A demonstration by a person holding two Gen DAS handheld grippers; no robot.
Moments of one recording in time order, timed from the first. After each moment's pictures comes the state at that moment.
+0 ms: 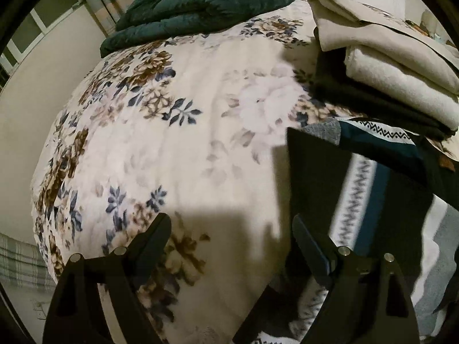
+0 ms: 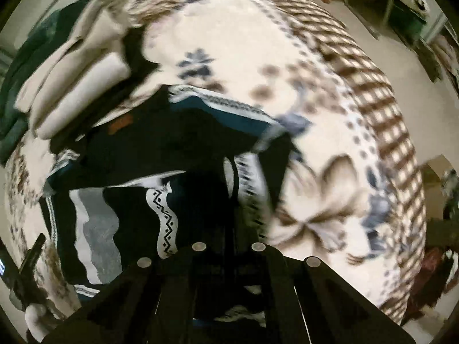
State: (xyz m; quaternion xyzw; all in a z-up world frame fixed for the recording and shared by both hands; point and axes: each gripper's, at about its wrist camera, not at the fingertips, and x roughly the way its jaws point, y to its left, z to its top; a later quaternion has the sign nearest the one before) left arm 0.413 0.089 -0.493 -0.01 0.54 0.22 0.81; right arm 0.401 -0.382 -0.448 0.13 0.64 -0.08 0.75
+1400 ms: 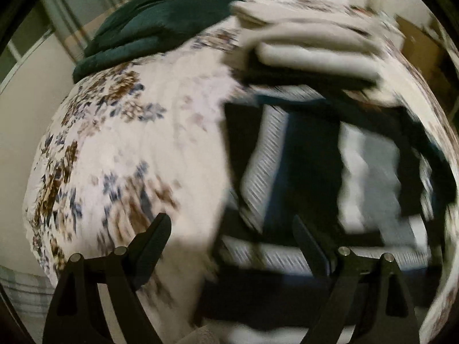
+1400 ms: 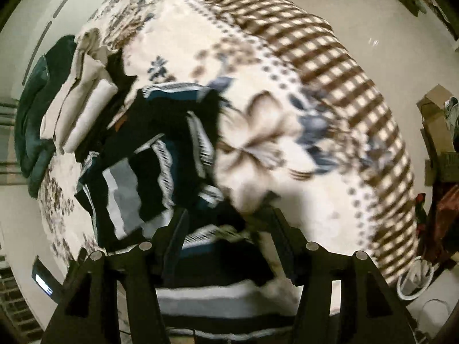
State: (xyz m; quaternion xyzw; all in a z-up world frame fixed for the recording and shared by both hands) left arm 0.312 -0.001 -0.443 0.04 0.54 0.11 0.83; right arm 0.291 -0.473 -0.367 0.26 0.65 -0.07 0.71
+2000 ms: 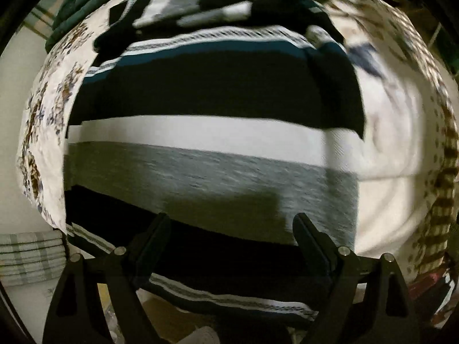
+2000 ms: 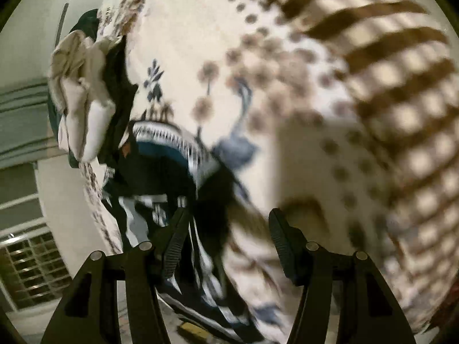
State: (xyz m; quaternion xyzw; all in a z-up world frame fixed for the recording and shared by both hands) left arm 0.149 -0.258 -0.526 0.05 0.67 0.08 0.74; right arm 0.470 -0.535 -0.507 0.35 0.69 0.10 0.62
